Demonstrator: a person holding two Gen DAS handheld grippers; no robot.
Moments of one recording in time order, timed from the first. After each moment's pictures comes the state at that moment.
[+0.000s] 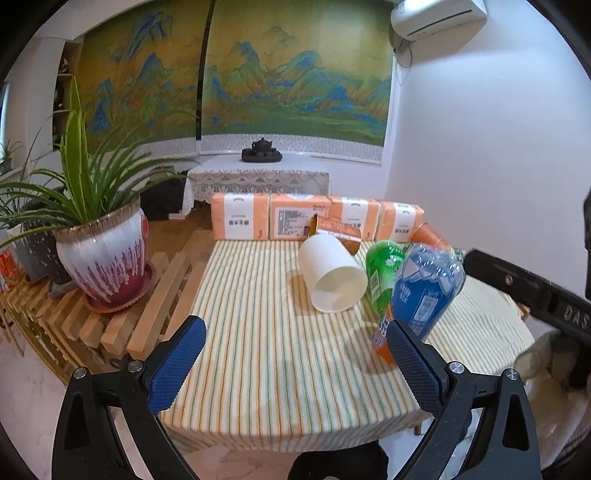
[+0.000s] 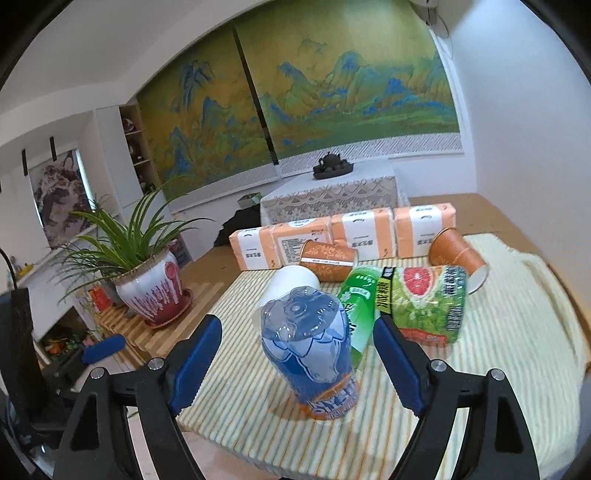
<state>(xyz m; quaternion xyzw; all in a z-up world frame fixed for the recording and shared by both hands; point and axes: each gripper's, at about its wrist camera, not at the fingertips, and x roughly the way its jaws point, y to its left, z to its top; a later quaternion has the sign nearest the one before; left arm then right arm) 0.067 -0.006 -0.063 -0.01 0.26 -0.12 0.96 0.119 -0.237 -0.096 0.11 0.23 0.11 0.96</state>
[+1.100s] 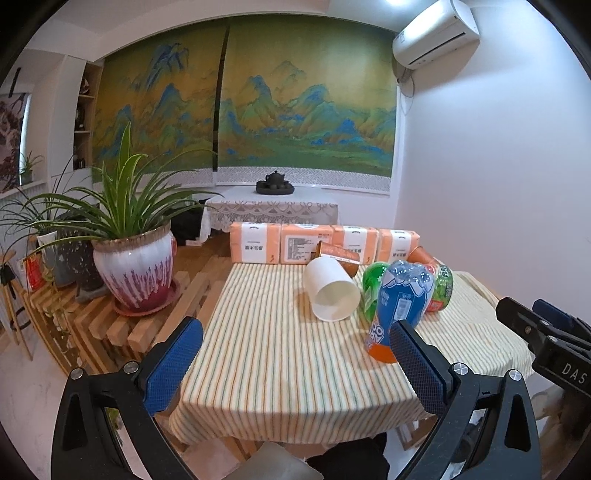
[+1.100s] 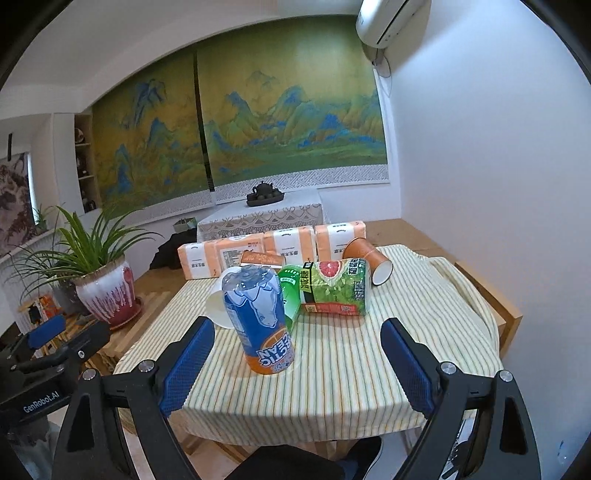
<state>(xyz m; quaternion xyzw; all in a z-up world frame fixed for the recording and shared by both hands) -0.003 -0.001 -0.047 -0.01 0.20 -0.09 0.98 0.018 -0.235 -0.094 0.08 0.19 -0.04 0.98</state>
